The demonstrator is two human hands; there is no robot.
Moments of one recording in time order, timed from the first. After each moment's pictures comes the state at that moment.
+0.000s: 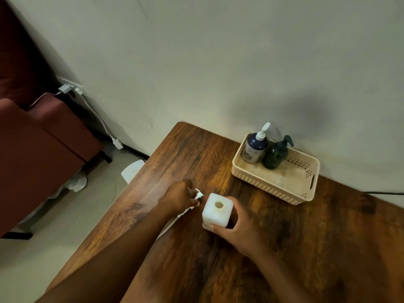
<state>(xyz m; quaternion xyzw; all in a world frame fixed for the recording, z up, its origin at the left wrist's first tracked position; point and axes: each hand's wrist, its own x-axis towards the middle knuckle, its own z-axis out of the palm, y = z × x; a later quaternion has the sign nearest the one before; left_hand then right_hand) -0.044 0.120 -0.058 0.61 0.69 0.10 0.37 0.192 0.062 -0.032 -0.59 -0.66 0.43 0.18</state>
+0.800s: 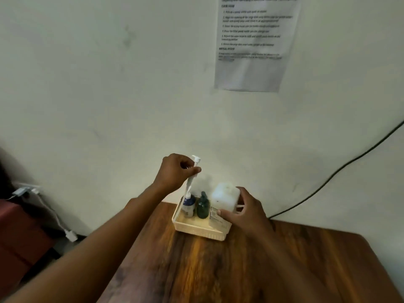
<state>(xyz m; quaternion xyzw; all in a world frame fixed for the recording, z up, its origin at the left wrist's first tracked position) 0.138 0.137 0.298 0.72 0.54 0.37 0.24 0.374 0.040 0.228 -0.61 -0.64 0.27 0.37</state>
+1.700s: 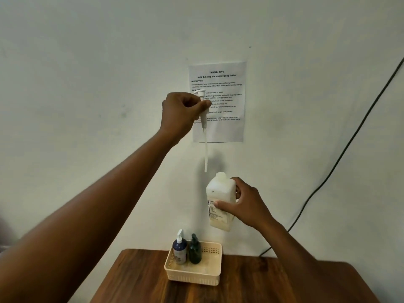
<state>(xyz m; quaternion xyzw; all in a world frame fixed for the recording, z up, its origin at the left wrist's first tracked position) 0.216 0.104 0.577 0.70 0.35 0.60 0.19 0.408 0.025 0.373 -0.56 -0.66 0.16 0.46</state>
